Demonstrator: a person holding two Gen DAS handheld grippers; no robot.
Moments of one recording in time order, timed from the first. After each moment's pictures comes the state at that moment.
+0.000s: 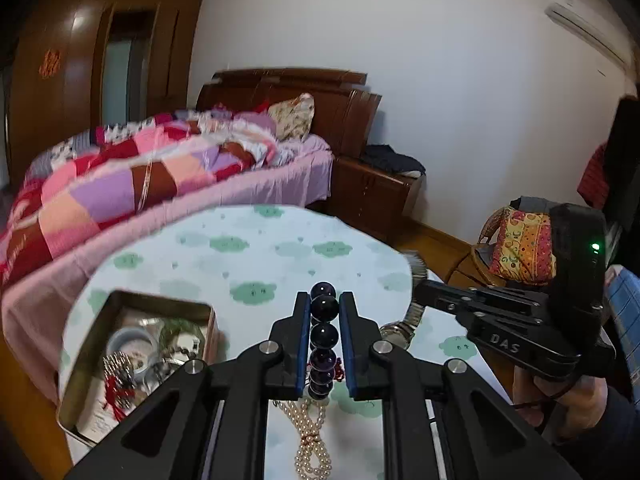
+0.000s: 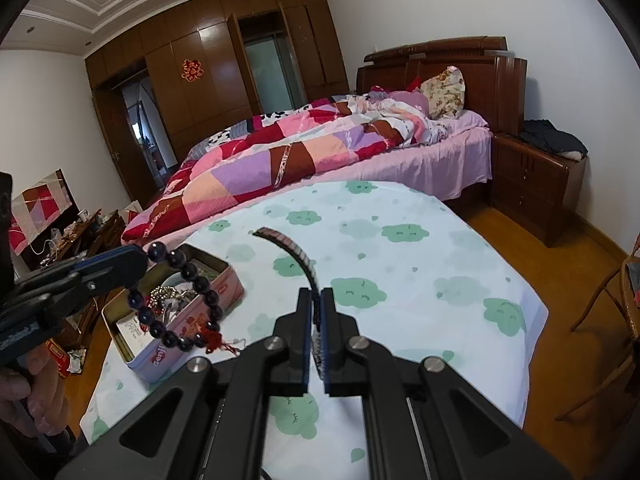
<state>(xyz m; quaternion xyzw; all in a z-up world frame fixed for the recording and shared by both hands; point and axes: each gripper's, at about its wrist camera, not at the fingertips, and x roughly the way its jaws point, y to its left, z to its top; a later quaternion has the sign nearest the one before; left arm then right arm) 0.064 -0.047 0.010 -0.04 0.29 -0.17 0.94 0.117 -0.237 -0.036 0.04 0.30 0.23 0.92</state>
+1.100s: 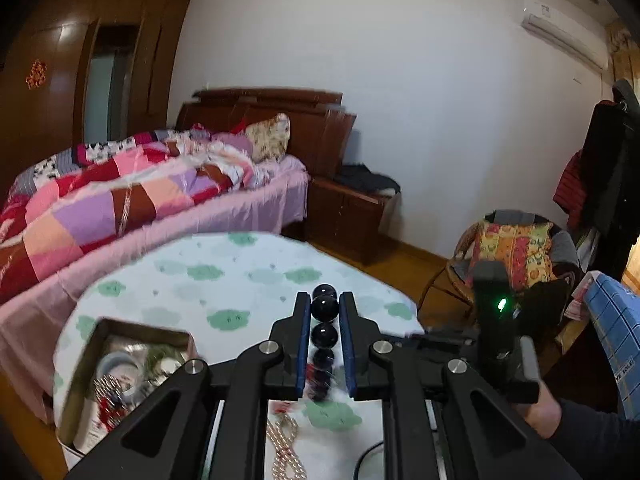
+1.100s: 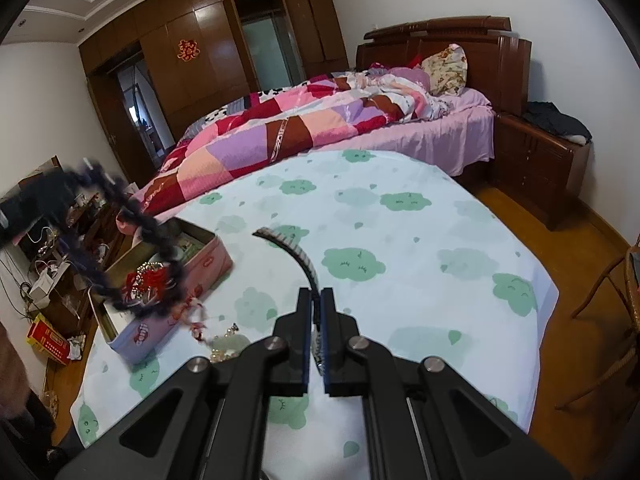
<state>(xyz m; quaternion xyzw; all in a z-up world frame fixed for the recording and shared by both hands) 0.048 -0.058 0.047 -0.03 0.23 -0.20 0.95 0.130 -0.235 -0.062 0.03 0.35 0.23 0.91</state>
